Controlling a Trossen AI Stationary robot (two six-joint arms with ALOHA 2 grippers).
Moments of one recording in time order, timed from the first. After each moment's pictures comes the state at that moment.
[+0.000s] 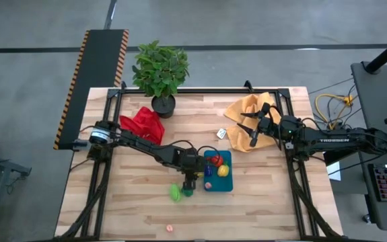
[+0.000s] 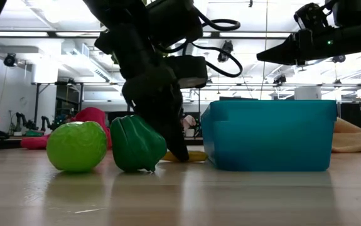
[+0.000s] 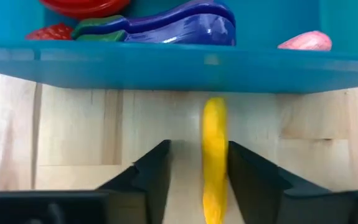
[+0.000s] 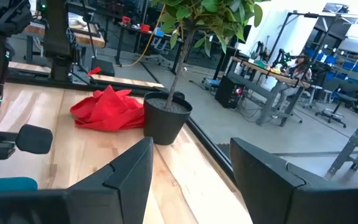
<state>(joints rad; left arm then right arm) -0.18 1.98 1.23 -0.29 0.01 -0.19 -0.20 0.70 0.21 0.46 0.19 -0.27</state>
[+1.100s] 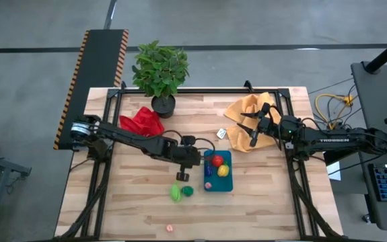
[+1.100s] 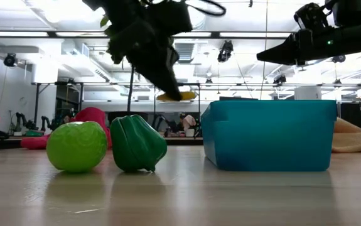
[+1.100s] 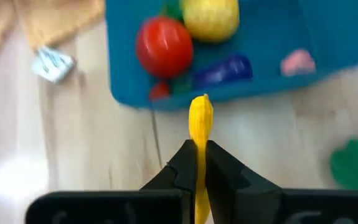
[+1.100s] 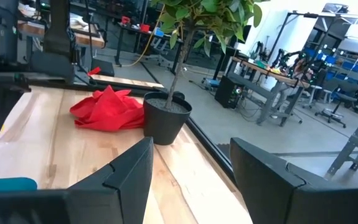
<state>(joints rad) -0.17 1.73 1.24 -0.44 -0.18 0.09 -0.20 0.70 0.21 0.46 0.19 -0.27</state>
